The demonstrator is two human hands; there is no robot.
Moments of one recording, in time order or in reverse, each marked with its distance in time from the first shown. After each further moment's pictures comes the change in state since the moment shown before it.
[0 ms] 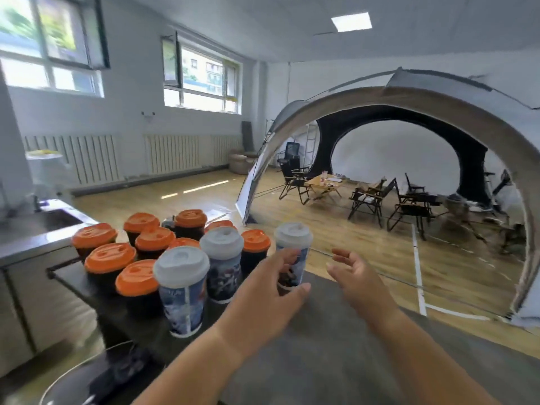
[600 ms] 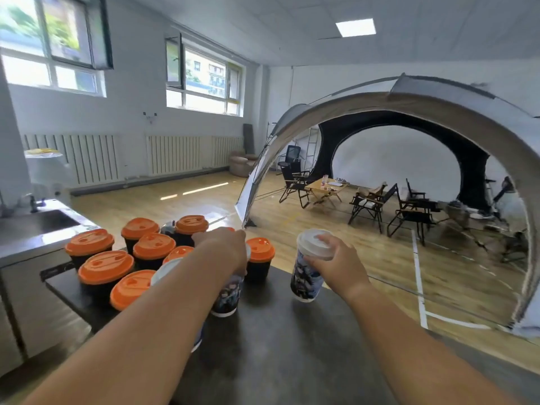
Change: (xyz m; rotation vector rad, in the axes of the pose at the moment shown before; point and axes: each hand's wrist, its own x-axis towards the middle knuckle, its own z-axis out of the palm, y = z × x) left_hand 0.112 -0.034 -0.067 1.080 -0.298 -0.442; right_hand 0.070 -0.007 0.029 -0.314 0.043 -0.065
